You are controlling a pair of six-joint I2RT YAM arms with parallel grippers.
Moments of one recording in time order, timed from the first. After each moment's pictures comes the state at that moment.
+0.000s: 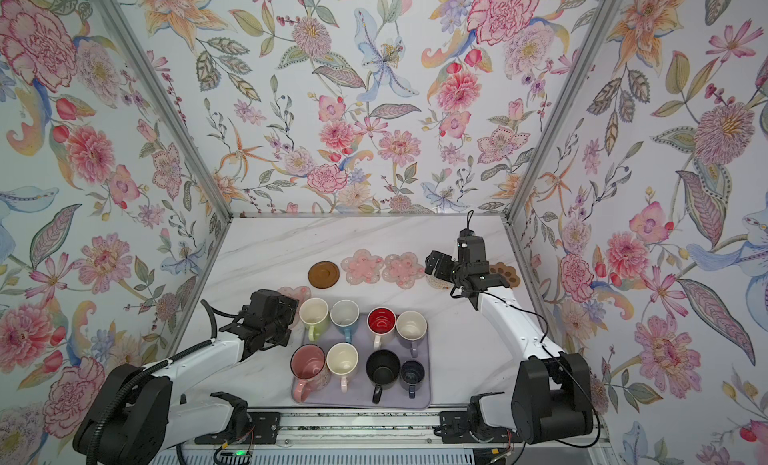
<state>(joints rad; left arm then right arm) -0.34 1.24 0.44 -0.05 -0.06 -1.54 0.18 1.34 0.96 -0.32 -0.12 0.45</state>
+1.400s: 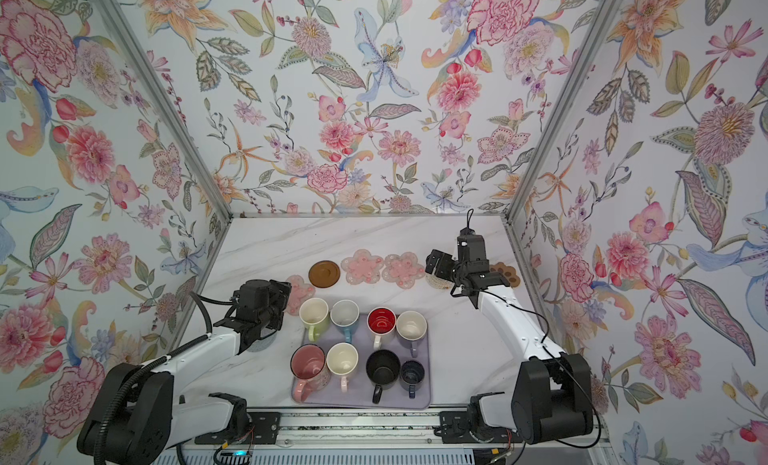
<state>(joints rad) -0.25 1.25 0.49 0.03 -0.08 -1.43 0.18 1.34 0.98 -0.35 -0.10 0.44</state>
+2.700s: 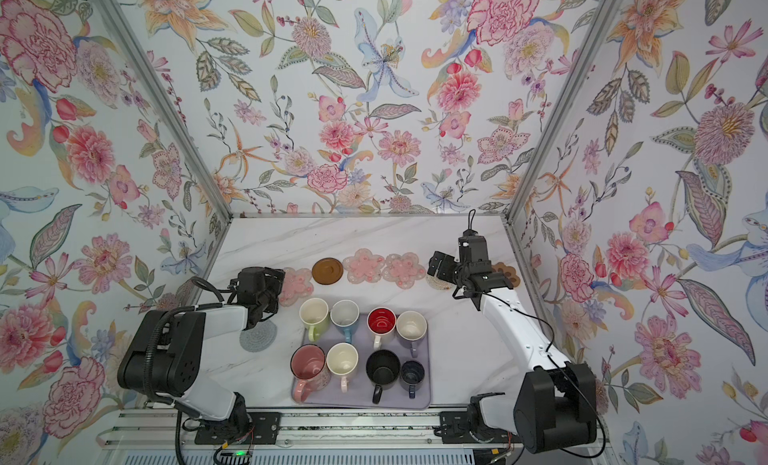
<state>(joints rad) -0.08 1.64 0.63 0.36 -0.02 -1.35 0.19 1.29 1.00 -0.44 -0.05 0.45</state>
